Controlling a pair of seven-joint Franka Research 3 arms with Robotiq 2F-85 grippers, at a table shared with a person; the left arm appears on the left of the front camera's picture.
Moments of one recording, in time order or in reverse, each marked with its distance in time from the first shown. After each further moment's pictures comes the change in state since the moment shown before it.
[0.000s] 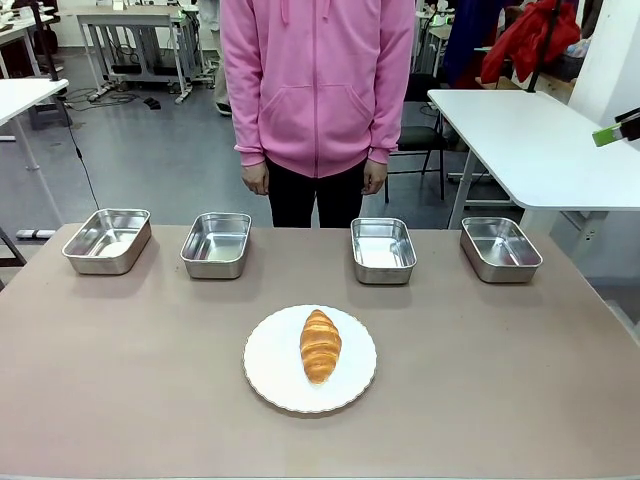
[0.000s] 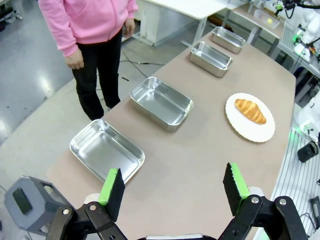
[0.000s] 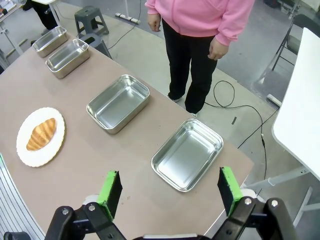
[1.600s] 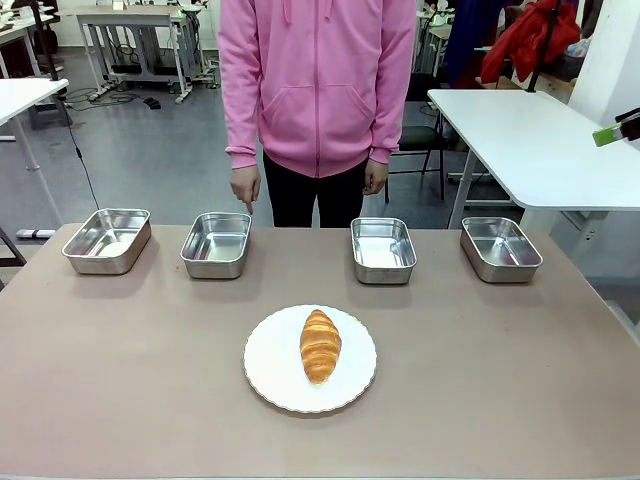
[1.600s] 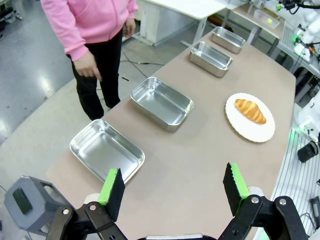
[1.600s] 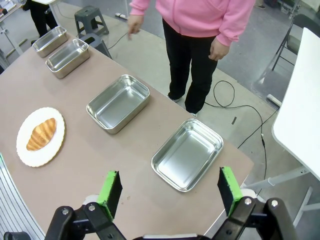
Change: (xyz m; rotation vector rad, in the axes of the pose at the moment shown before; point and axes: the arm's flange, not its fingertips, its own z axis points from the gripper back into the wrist) left arm 0.000 0.000 0.000 0.000 0.000 0.000; right arm 0.000 0.000 0.000 0.000 0.000 0.000
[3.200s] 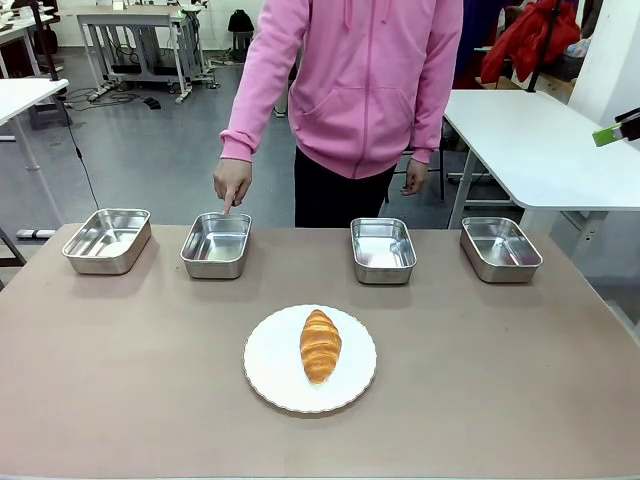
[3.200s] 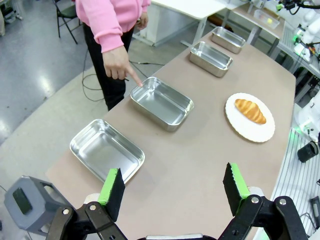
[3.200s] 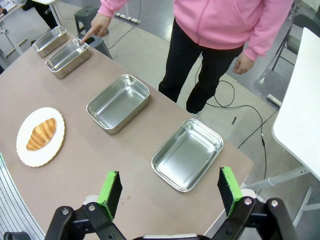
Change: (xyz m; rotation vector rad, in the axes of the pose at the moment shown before) left arm 0.000 0.000 0.000 0.000 0.000 0.000; right arm 0.000 0.000 0.000 0.000 0.000 0.000
